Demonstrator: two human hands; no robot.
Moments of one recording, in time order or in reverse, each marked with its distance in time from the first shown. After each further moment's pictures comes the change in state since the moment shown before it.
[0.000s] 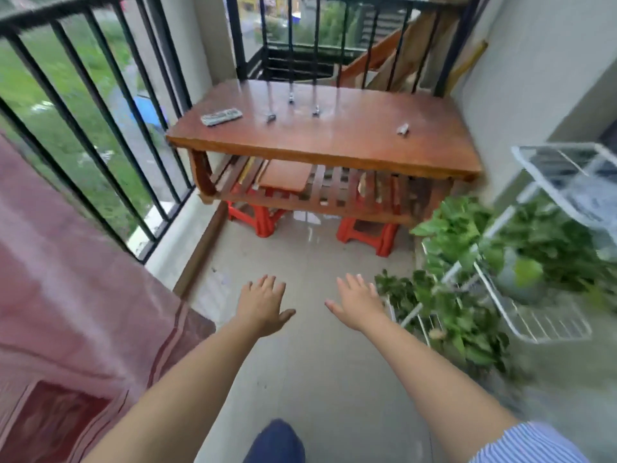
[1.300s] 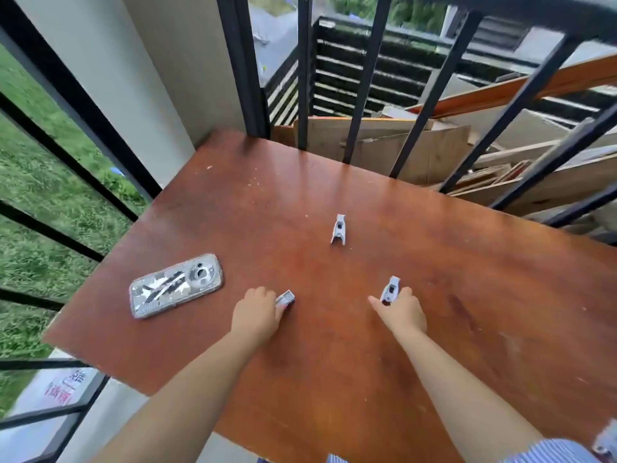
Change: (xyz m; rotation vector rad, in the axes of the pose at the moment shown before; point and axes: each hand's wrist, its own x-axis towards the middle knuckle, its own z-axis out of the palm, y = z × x) left_hand 0.822 -0.286 -0.189 -0.286 -0.160 -0.390; right_hand 0.882 0.034 -0.305 0.370 -0.005 0.492
